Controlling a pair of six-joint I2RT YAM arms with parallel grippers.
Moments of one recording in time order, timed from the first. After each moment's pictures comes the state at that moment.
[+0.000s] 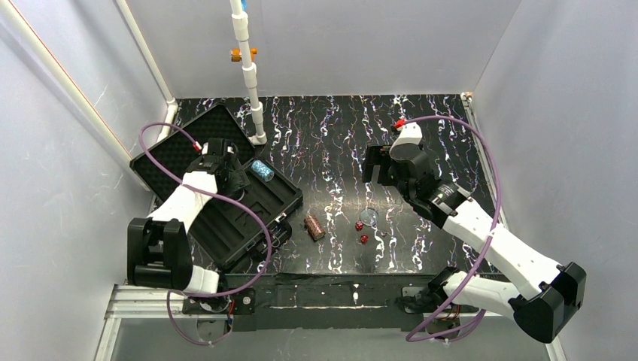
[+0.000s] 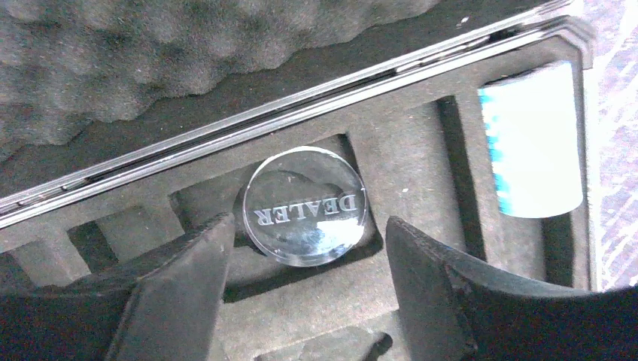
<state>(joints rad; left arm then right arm) -0.10 1.42 0.94 -0.58 -0.23 -0.53 0.72 1.06 0.98 -0.40 0.40 0.42</state>
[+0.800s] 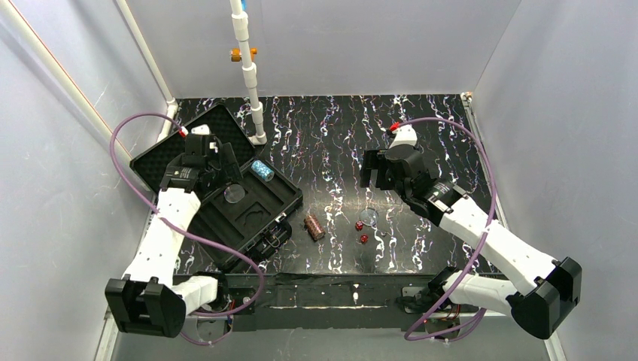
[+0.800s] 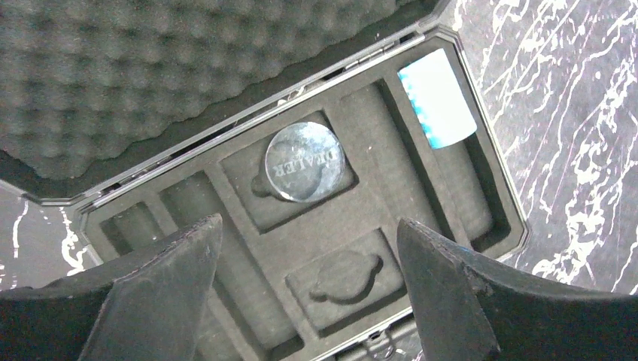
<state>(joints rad) -0.10 1.14 1.07 -0.79 -0.21 -0.38 0.72 1.09 0.98 -0.45 0.36 0.44</state>
